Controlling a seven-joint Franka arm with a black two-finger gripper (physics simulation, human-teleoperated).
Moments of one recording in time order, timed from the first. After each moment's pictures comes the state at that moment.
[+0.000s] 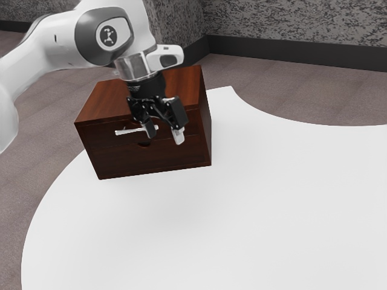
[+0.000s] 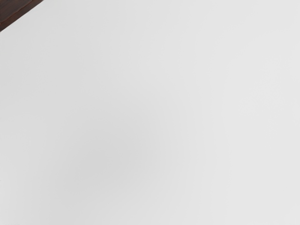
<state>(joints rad) 0.10 0.25 0.00 -1.20 -0.12 1.43 0.11</state>
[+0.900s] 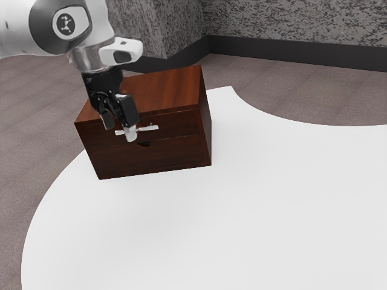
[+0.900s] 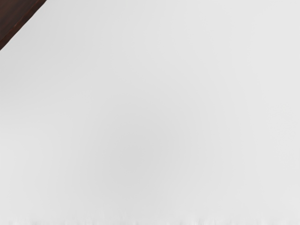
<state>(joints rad) 0.11 0.12 0.07 -1.29 -0.01 1.35 0.33</state>
